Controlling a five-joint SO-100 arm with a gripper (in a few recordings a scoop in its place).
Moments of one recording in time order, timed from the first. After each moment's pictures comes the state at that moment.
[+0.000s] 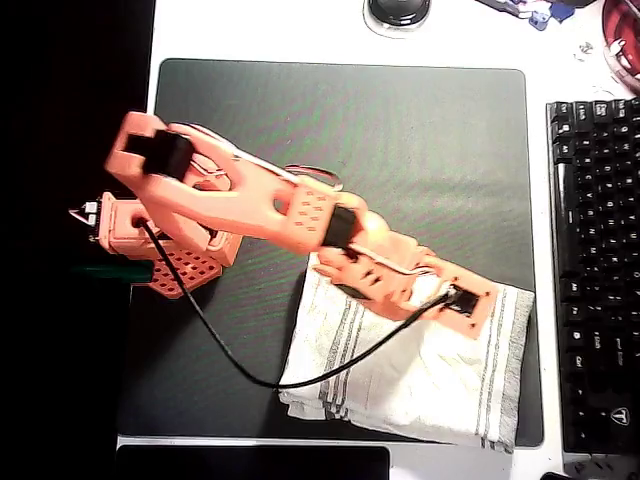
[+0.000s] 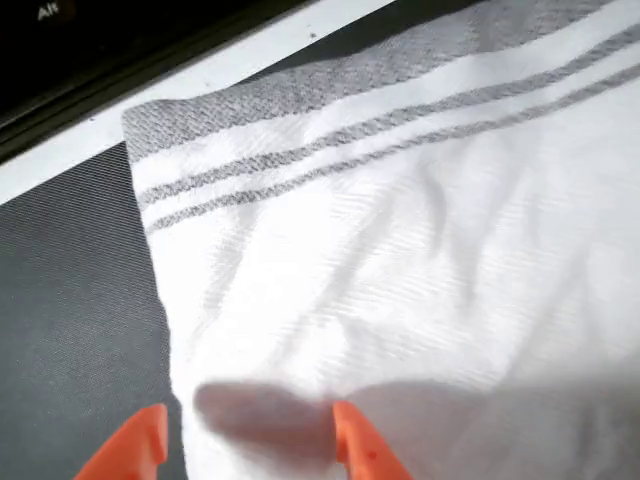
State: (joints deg) arm 13.5 95.0 120.2 35.2 -77.3
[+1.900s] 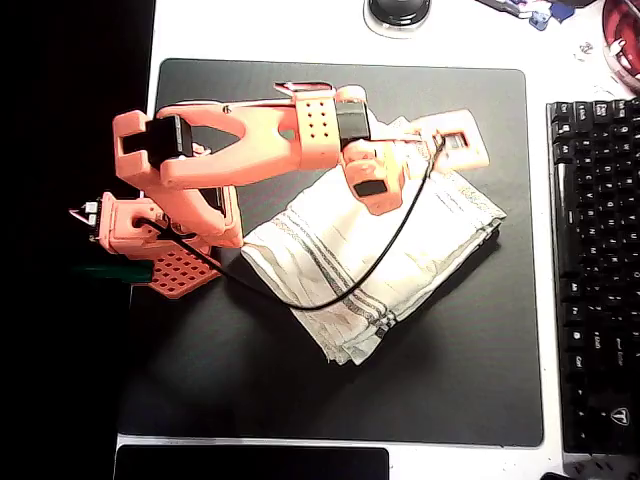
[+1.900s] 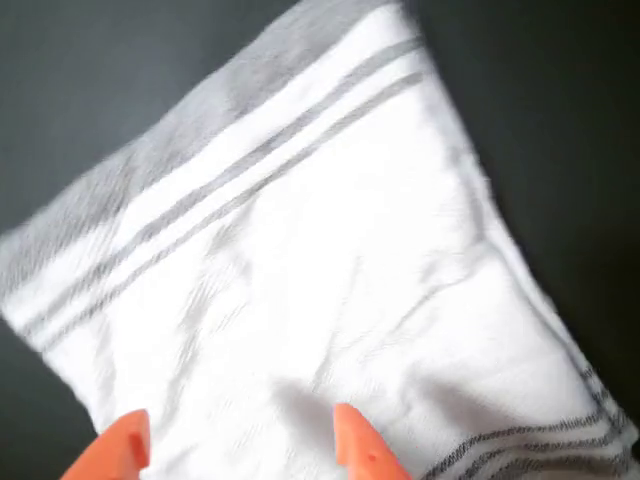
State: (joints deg) arm -6.2 105.6 110.3 69.5 -84.9
